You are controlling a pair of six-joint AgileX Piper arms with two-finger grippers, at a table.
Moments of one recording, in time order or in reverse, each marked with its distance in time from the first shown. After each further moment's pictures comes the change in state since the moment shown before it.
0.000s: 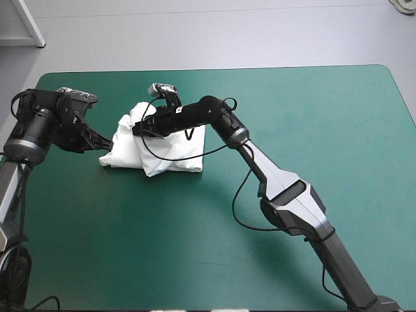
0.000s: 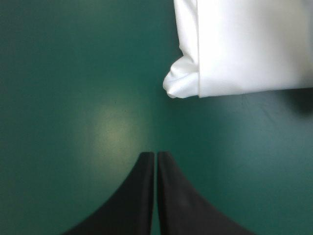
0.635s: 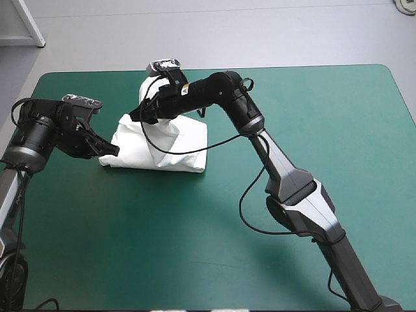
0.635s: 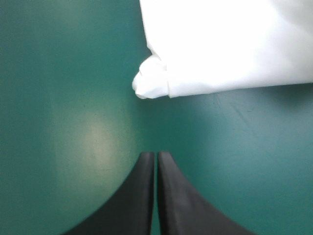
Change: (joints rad) left arm 0.000 -0.033 0.091 -0.080 -0.074 0.020; right arm -0.001 -0.114 -0.230 -0.236 0.254 0.114
